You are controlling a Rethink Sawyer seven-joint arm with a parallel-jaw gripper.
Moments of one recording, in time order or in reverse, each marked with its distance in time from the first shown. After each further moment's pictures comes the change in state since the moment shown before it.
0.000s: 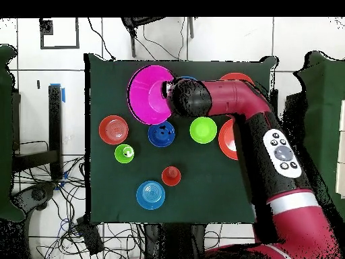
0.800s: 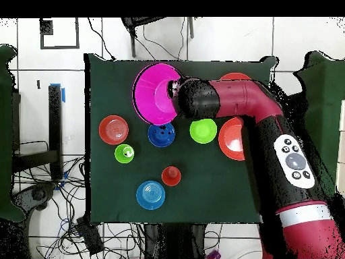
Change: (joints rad) arm -0.025 -0.060 0.005 0.028 0.000 0.016 0.000
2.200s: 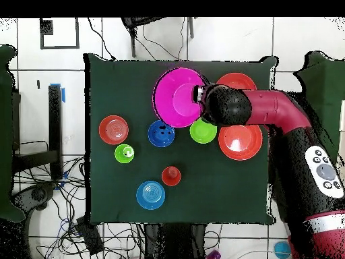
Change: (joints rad) arm -0.142 0.042 0.059 0.016 -0.044 0.000 0.000
